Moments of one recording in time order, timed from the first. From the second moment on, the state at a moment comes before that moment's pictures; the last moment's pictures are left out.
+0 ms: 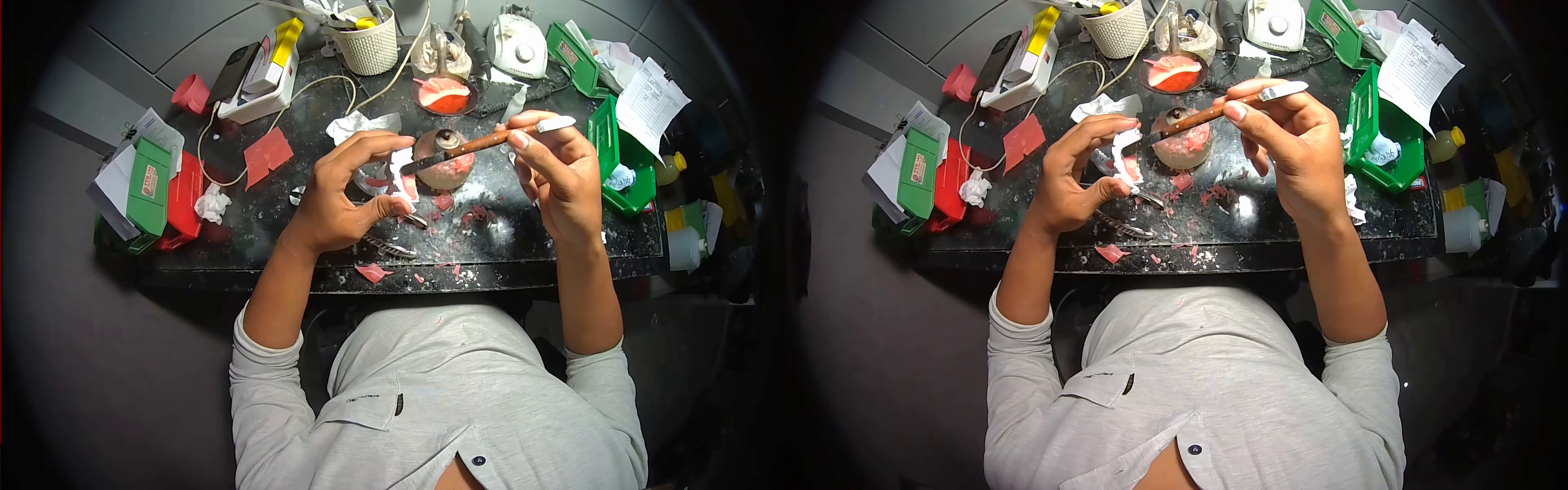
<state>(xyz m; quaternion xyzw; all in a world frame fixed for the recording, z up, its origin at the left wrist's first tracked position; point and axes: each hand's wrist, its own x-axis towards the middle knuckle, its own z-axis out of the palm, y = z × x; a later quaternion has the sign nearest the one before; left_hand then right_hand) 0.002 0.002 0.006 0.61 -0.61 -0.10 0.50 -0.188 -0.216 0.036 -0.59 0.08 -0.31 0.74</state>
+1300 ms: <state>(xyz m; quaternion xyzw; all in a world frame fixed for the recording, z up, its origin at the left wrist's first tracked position) 0.017 0.004 -0.002 0.57 -0.52 -0.12 0.63 -0.203 -0.268 0.064 -0.59 -0.14 -0.47 0.64</state>
